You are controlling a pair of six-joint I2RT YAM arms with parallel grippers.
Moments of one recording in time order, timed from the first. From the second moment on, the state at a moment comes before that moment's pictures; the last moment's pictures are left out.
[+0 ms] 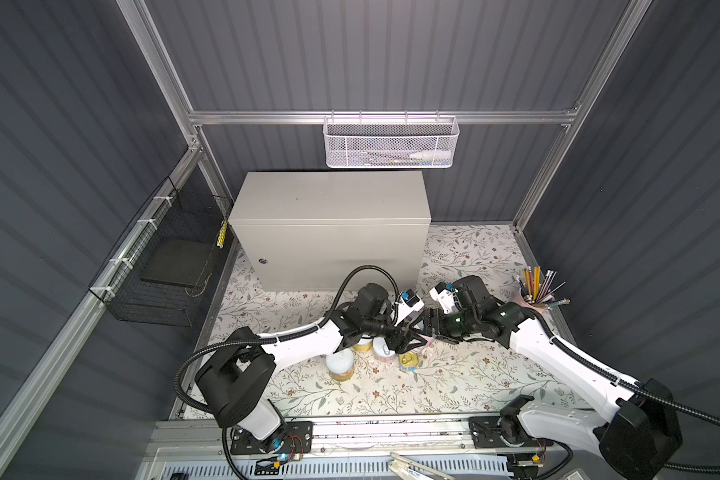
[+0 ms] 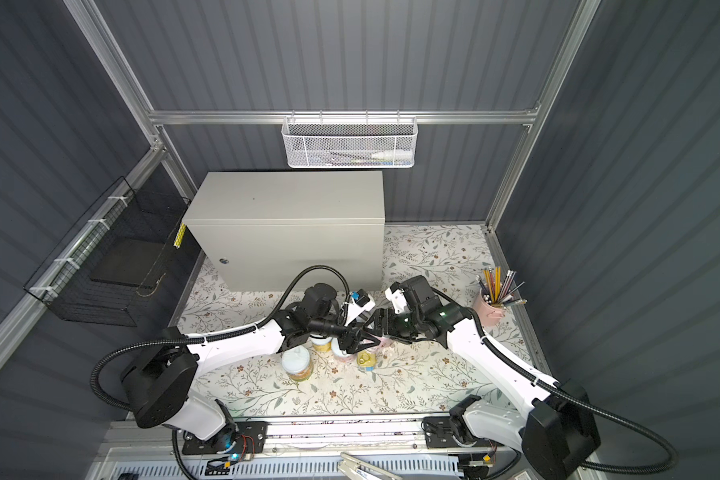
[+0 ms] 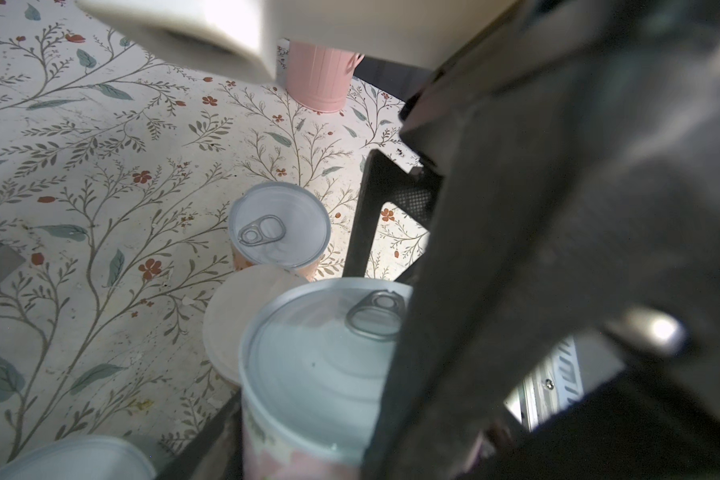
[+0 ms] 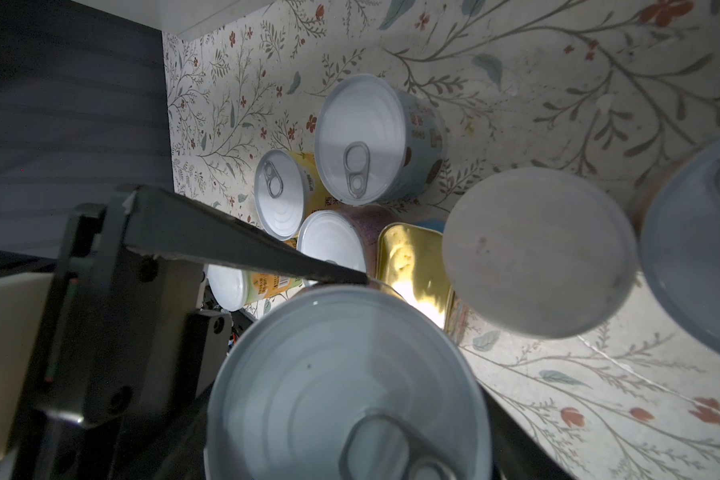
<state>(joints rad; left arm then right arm) -0.88 1.57 0.90 0.08 0.57 -0.03 0.54 1.16 0.83 -0.60 -0.50 0.67</state>
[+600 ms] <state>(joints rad) -0.89 1.56 0.91 0.01 0.37 -0.10 0.50 1.02 0.74 -0.53 -0.50 0.69</state>
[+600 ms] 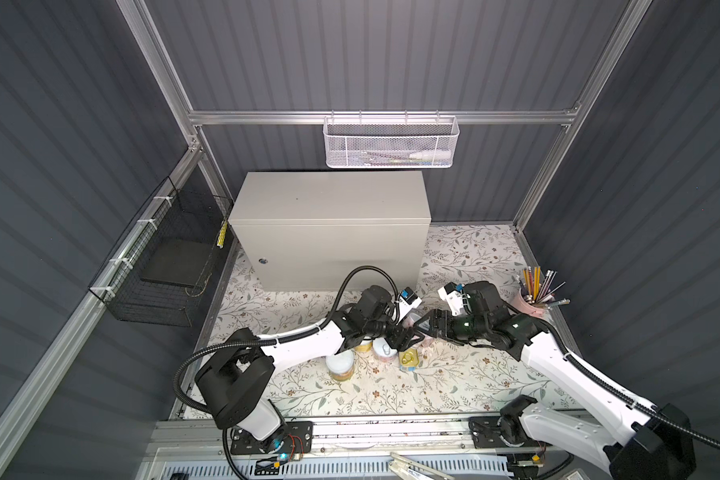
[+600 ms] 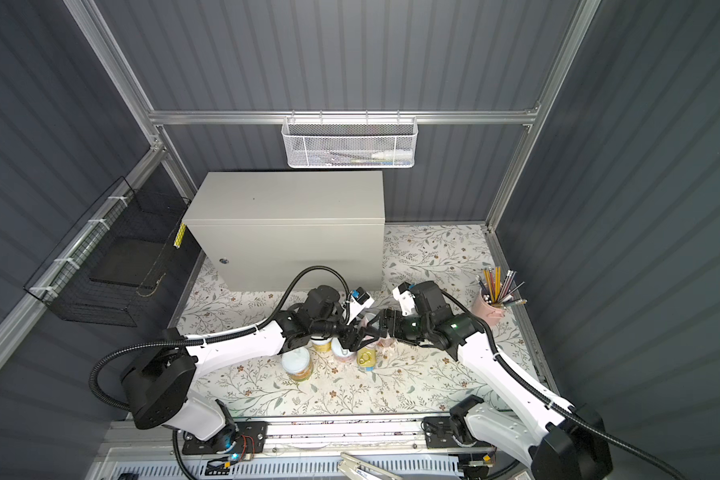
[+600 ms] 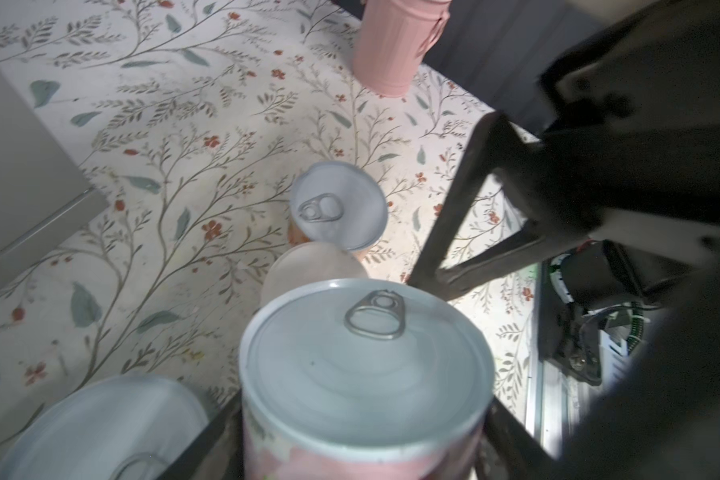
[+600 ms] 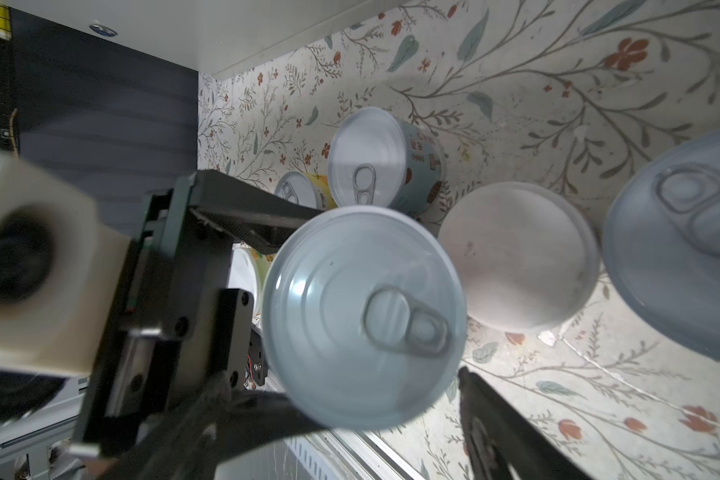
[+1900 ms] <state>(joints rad) -0.89 1.41 1.55 -0.51 -0.08 -0.14 0.50 0.50 0.49 -0.45 -0.37 0.56</state>
